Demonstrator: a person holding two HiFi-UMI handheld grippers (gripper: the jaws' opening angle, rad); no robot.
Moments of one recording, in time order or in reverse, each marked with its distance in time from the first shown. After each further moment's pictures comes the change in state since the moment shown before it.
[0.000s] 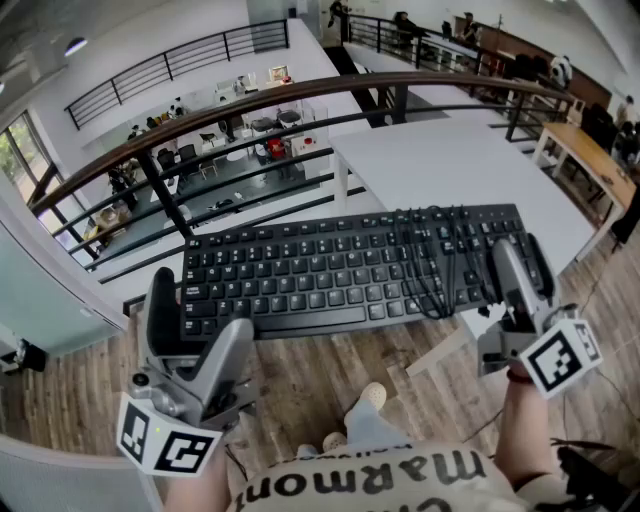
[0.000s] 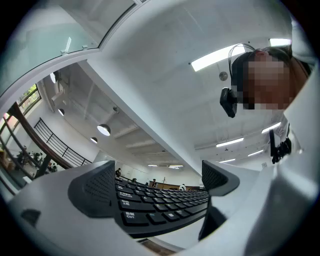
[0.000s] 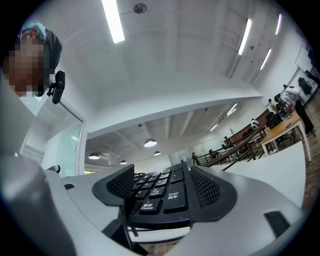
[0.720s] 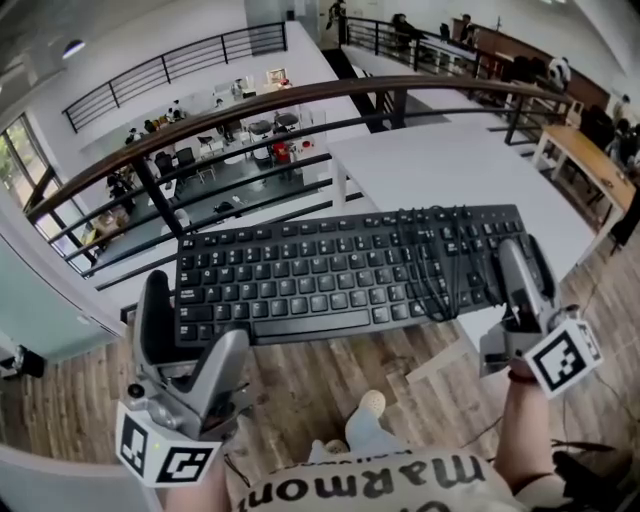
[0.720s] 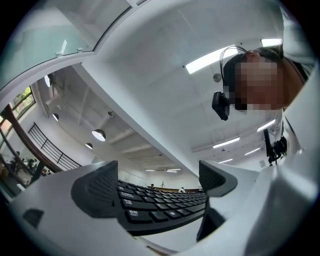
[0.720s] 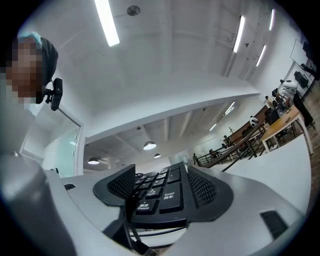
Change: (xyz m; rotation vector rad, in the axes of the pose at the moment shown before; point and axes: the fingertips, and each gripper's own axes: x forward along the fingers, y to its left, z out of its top) left arm -0.005 -0.014 0.013 0.039 -0.046 -0.042; right arm -0.007 -0.007 0.004 0.035 -0.011 -0.006
